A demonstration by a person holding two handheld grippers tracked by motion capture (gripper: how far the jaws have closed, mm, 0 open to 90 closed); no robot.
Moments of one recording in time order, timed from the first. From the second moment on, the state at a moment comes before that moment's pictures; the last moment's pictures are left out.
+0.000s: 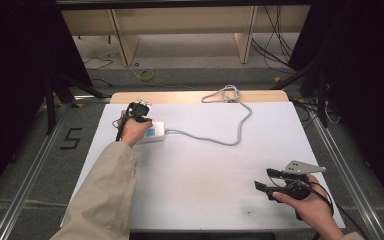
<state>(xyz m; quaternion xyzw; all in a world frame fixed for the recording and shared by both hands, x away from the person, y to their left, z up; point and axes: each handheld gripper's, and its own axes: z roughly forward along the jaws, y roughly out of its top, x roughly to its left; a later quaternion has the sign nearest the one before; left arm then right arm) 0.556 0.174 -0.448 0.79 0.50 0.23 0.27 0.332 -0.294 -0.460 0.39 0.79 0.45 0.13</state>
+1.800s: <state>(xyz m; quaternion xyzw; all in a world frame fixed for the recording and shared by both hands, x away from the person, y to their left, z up) 0.567 0.175 -0.446 0.80 0.51 0.21 0.23 0.332 -0.296 -0.461 0.39 0.79 0.44 0.13</state>
